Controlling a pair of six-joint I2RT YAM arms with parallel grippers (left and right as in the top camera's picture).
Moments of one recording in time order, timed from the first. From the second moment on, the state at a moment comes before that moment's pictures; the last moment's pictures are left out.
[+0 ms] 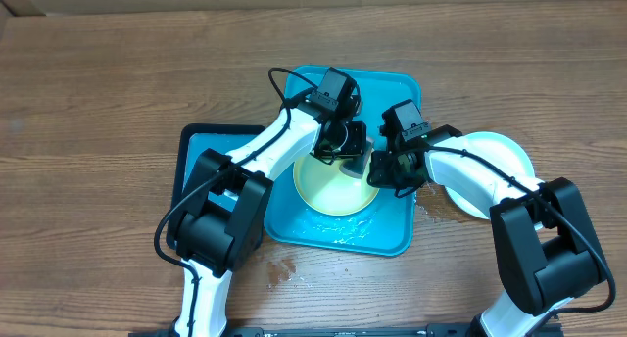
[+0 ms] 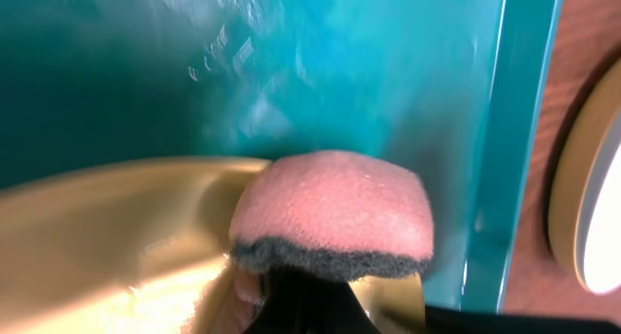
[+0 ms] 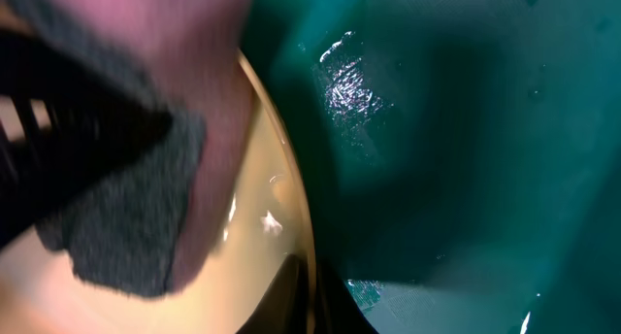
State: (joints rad) left arm -0.53 2.13 1.51 -0.61 0.39 -0.47; right arm 0.39 1.84 1.07 -0.60 -0.20 0.42
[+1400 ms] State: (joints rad) left arm -0.14 1.62 1.29 -1.11 -0.08 -0.34; right arm 0.39 1.84 1.11 -0.78 -0.24 0.42
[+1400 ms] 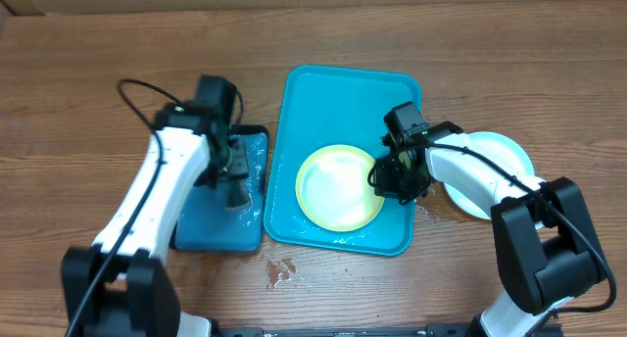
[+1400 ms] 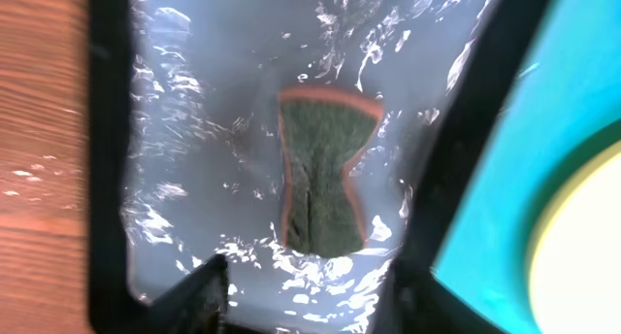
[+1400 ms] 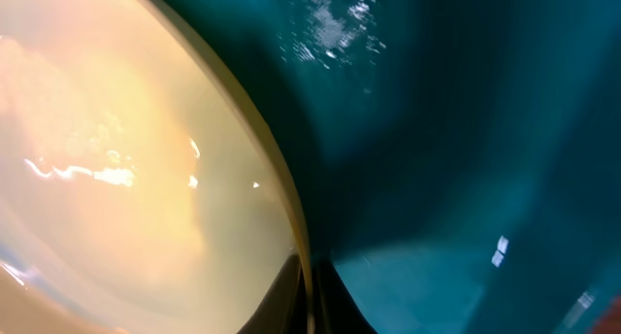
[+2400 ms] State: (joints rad) left arm -0.02 0.99 1.71 -1.40 -0.01 -0.34; right arm 1.08 1.73 1.51 -0.66 0.51 0.32
